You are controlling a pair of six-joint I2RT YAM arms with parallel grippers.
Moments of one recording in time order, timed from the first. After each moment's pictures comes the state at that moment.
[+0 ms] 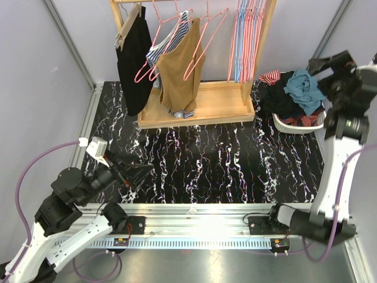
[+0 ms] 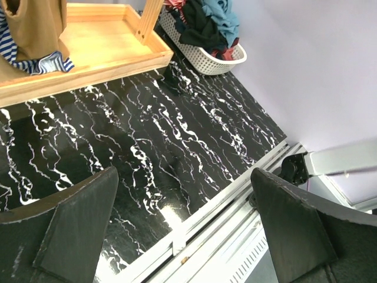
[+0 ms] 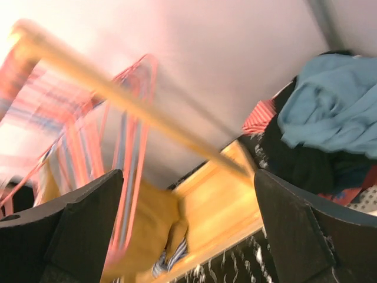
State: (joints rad) left arm -0.77 0.32 0.90 -0.64 0.00 -0.48; right arm -0.34 1.26 1.60 -0.40 -0.16 0.72
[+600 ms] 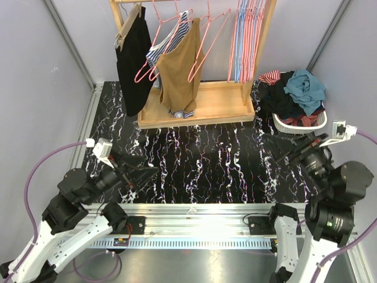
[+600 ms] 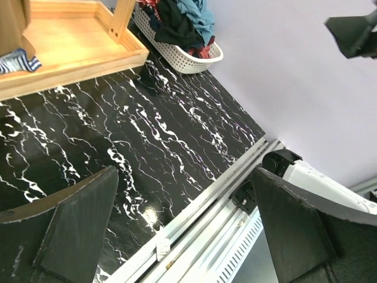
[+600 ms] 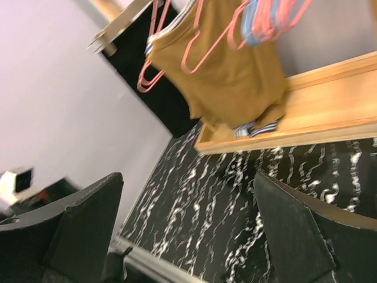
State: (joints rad) left arm -0.77 0.29 0.81 -0.53 0.08 -0.53; right arm -0.31 0.50 1.19 -0.59 -0.74 0.72
